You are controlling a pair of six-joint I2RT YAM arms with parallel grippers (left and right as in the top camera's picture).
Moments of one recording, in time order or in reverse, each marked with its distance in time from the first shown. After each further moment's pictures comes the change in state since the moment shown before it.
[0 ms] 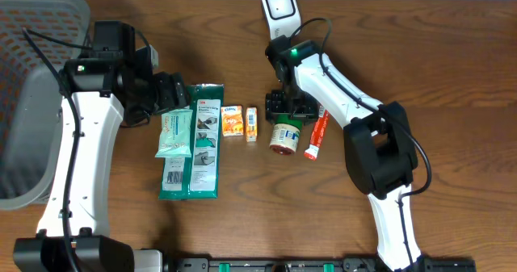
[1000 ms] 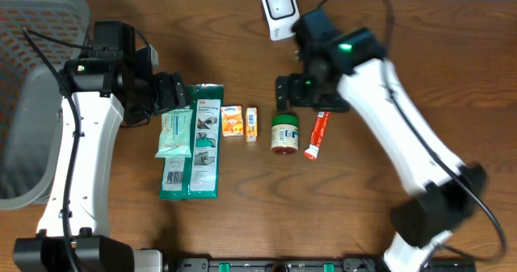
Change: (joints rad) left arm 0.000 0.000 0.000 0.000 0.000 0.000; right arm 0.000 -0.378 0.000 -0.145 0.027 -0.041
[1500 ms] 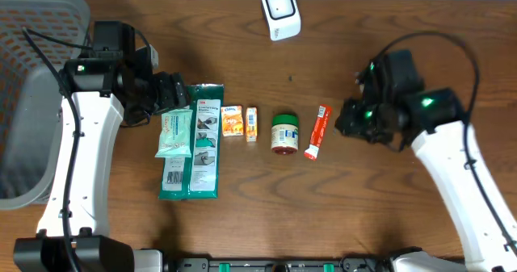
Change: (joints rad) left arm 0.000 0.000 0.000 0.001 -0.001 0.000; right arm -0.241 -0.482 -0.482 0.187 -0.150 -0.018
